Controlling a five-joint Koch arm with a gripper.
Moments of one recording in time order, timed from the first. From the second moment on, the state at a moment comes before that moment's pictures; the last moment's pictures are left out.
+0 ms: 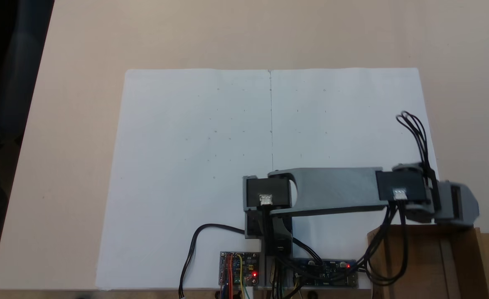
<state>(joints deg) 89.7 100.8 93.7 27.0 5.8</state>
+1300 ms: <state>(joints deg) 100.1 86.5 88.4 36.3 -4.4</state>
